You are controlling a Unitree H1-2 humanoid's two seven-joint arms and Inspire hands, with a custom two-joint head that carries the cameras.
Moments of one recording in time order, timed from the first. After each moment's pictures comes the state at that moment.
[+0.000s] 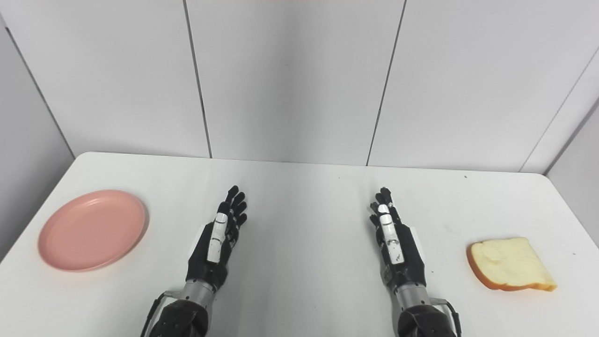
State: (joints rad) left arm -0.33 -0.11 -0.03 0.33 -0.05 -0.16 -0.04; right arm -0.29 -0.10 -0.11 0.20 0.22 -0.05 0.13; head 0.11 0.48
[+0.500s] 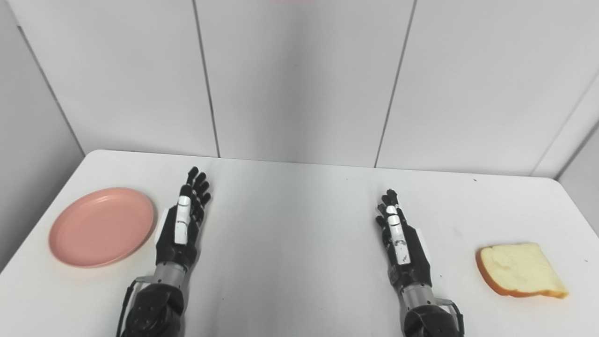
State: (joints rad) left arm -0.41 -0.02 0.08 0.39 -0.11 -0.30 -0.01; right arm -0.35 -0.11 -0.12 0.34 0.24 -0.15 0.17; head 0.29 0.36
